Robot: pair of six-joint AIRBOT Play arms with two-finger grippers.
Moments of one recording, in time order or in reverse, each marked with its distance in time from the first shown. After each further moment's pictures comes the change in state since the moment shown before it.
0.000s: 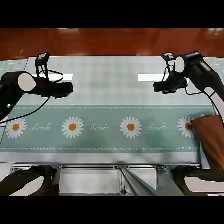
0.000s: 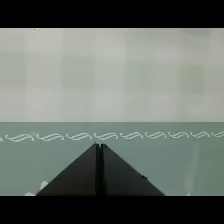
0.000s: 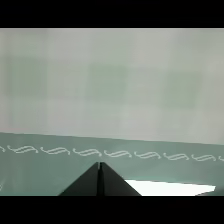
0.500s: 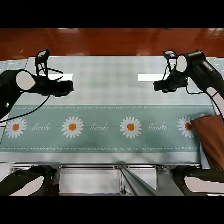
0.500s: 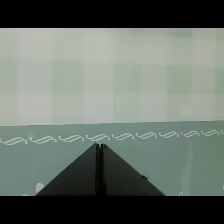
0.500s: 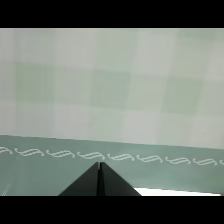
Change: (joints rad) left arm -0.004 0.004 0.017 -0.011 -0.006 0.012; right arm -0.006 0.014 -0.002 0.009 -0.016 -0.004
